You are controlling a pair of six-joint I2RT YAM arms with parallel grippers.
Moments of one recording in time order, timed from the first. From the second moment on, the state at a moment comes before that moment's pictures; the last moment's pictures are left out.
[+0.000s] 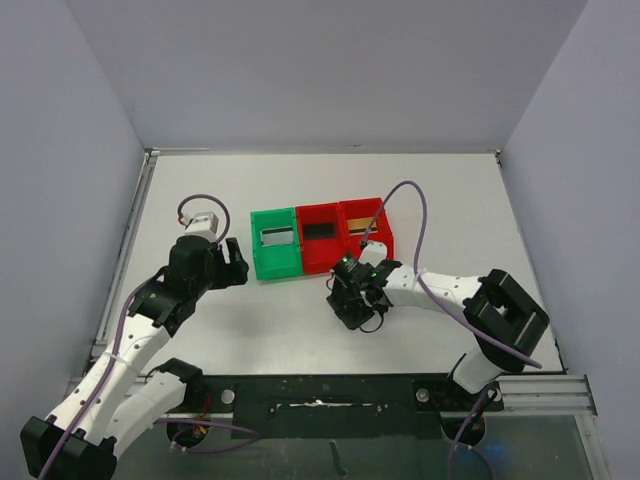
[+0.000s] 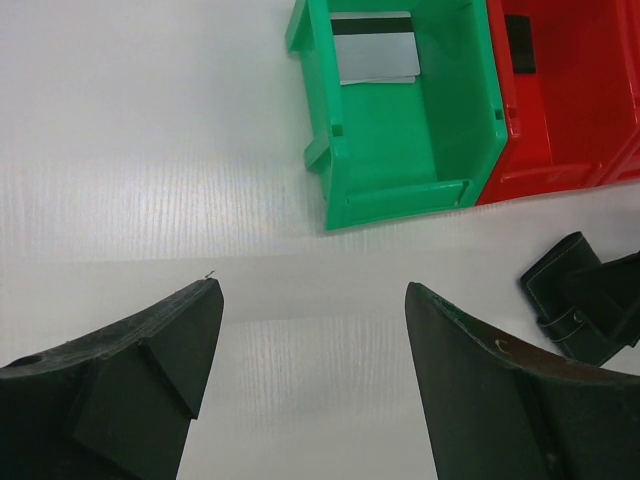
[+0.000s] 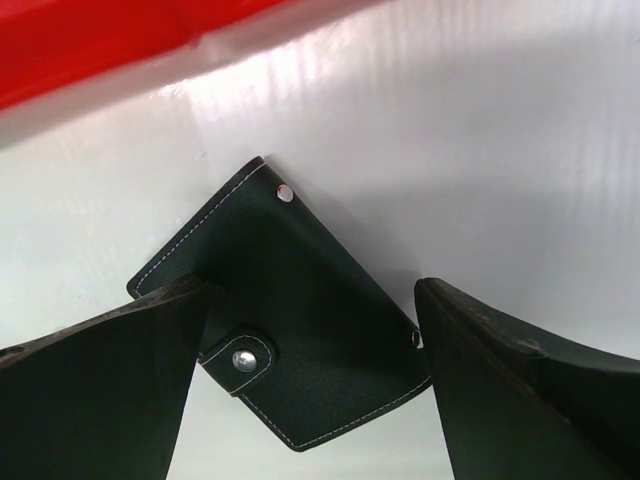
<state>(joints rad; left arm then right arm) -0.40 0.82 0.71 -0.52 -0.15 -0.44 0.83 1.57 0.86 -0.50 0.35 0.95</state>
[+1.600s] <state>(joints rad) -0.83 1.41 0.67 0.08 0.19 -0.63 0.75 0.80 0.20 -0.17 0.12 1.35</state>
